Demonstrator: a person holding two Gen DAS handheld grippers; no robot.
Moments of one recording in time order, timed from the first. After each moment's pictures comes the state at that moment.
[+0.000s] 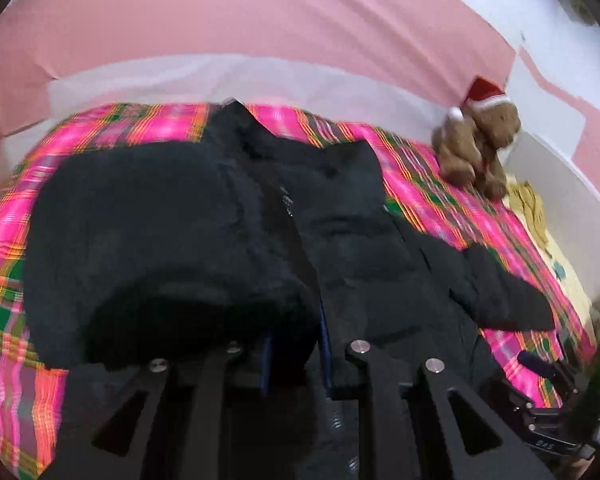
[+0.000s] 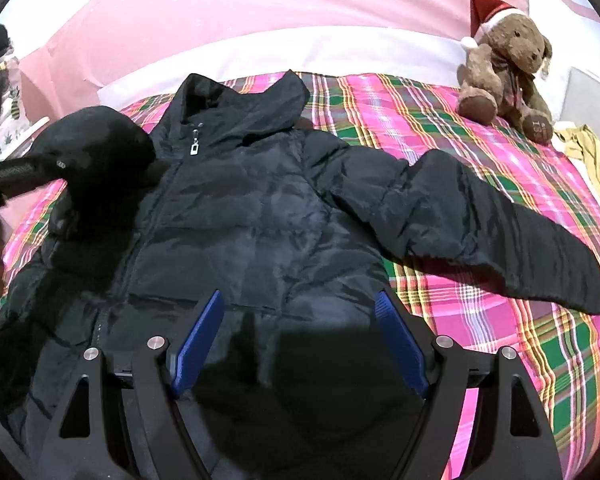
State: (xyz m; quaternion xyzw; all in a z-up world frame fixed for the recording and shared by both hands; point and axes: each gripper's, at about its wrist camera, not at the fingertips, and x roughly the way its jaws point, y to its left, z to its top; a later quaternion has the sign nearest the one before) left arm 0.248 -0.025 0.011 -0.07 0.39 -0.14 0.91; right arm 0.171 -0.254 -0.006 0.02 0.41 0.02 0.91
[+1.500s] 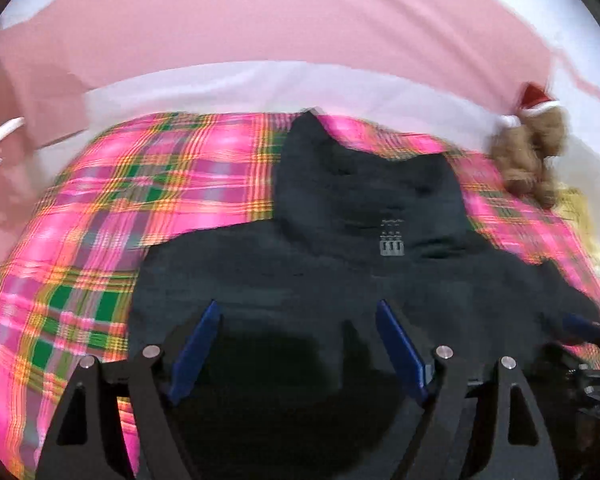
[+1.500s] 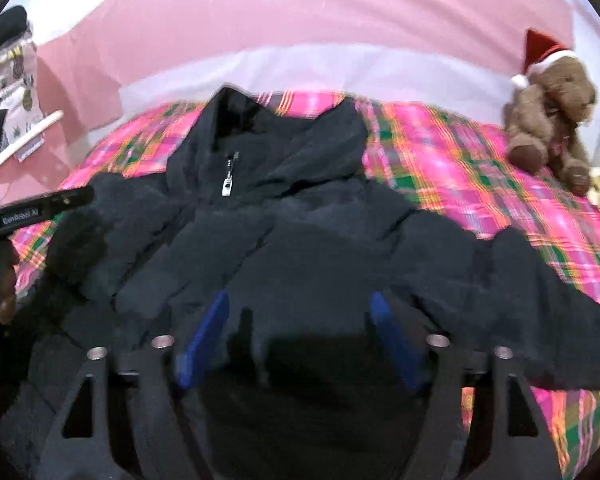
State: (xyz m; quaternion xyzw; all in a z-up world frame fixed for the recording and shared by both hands) left arm 0.286 0.048 -0.007 -0.03 0.37 -0.03 0.93; right arm 0.275 -0.186 -0.017 -0.02 0.41 0.07 0.91
